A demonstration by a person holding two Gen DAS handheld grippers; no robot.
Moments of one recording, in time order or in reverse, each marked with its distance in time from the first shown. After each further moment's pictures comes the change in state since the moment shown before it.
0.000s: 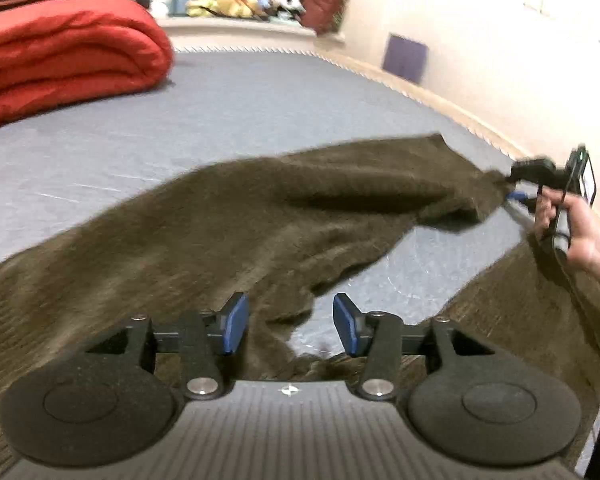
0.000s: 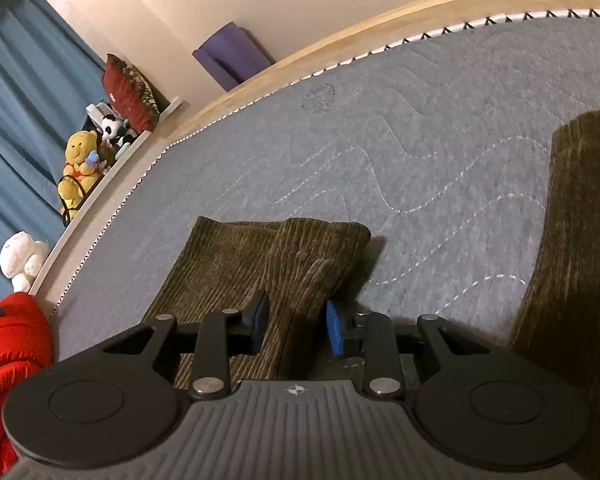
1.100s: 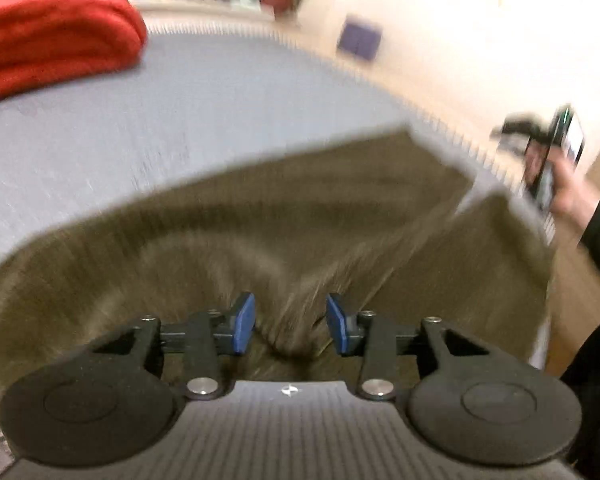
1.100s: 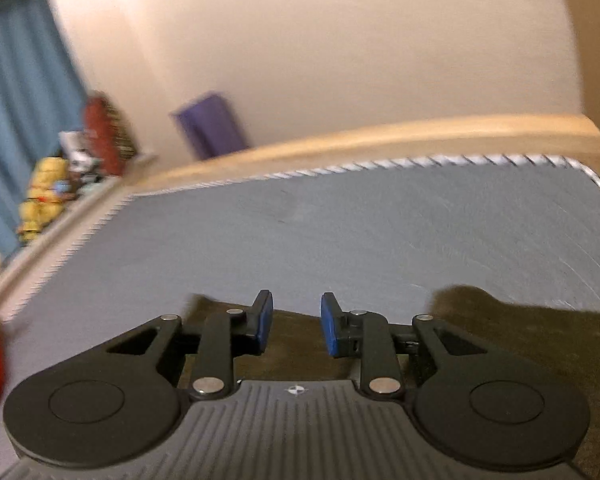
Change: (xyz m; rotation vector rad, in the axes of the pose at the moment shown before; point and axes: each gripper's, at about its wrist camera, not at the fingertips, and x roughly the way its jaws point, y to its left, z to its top) left arm -0.066 0.063 0.010 -0.016 0.028 -0.194; right arm -0.094 0.038 0.045 -0.160 -0.207 -0.143
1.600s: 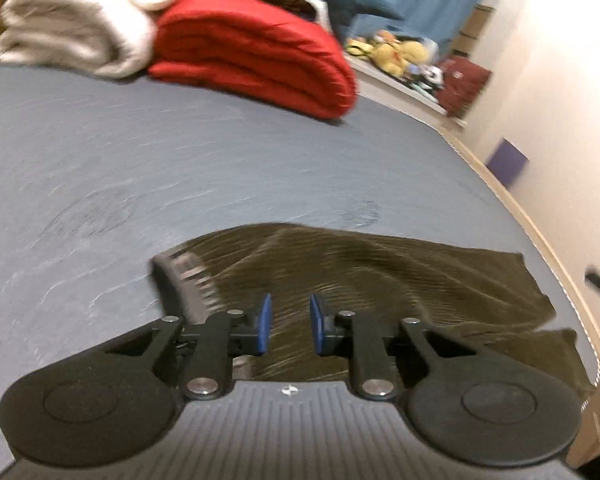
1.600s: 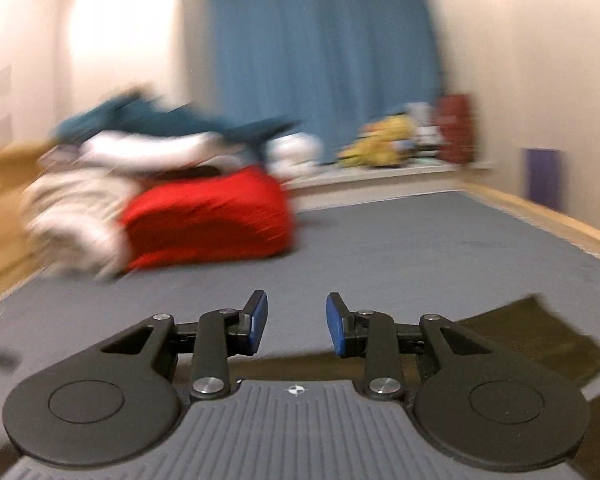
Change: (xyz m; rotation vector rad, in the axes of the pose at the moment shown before) left arm -0.152 0.085 -0.060 -0.420 -0.156 0.358; right arm -0.246 0.148 -0.120 -0.638 0.067 0.819
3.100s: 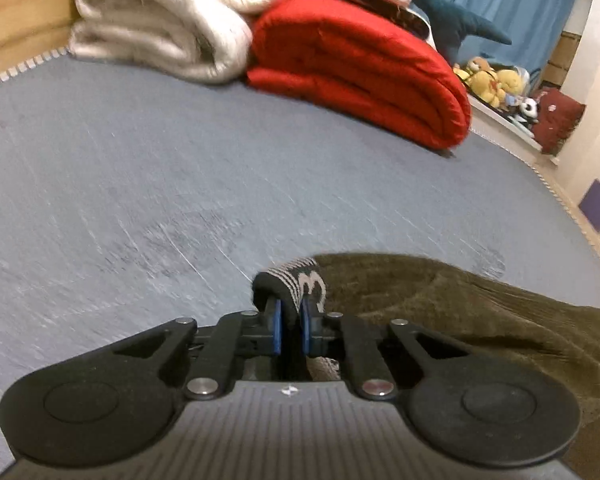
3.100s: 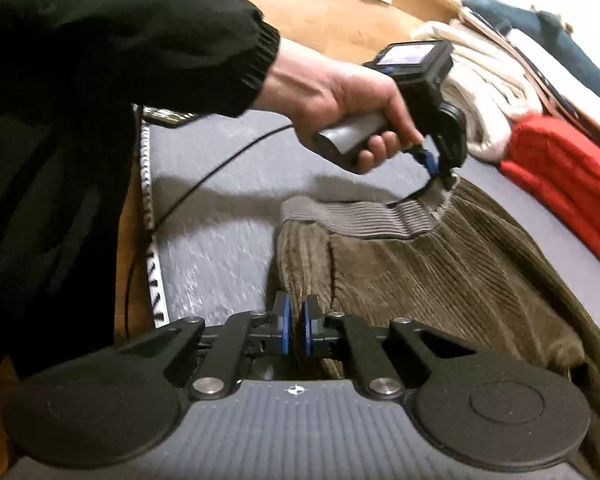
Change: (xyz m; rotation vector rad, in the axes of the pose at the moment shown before) left arm 0.059 0.067 0.029 -0.097 -0.091 0.269; right arm -0.067 0.287 -0.165 -0.744 0.292 0.787
